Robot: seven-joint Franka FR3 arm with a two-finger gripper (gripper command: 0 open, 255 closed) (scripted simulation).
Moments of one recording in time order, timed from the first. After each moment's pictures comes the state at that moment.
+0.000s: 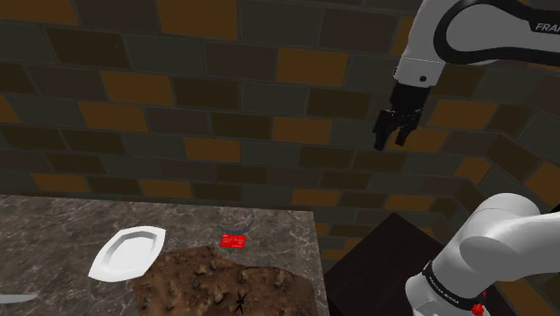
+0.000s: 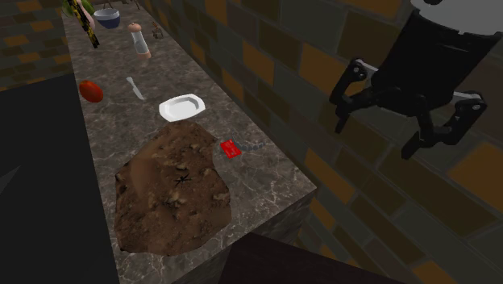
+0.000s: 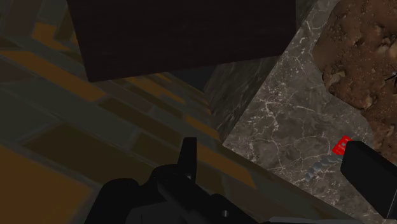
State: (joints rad) arm -0.01 -0.82 0.03 -2.41 0.12 1.52 0.15
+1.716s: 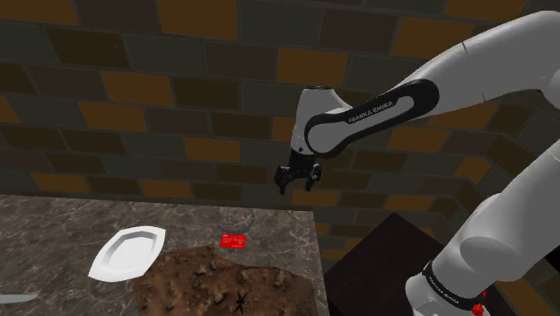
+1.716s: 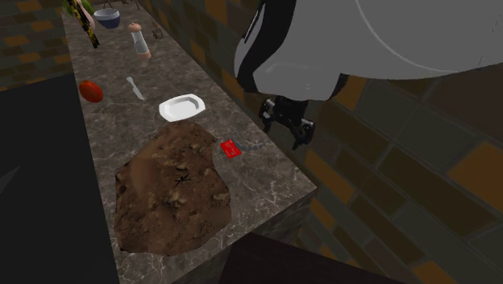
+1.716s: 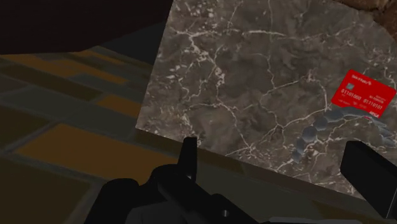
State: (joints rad) arm 0.00 -0.10 0.35 -2.39 0.18 2.30 0.57
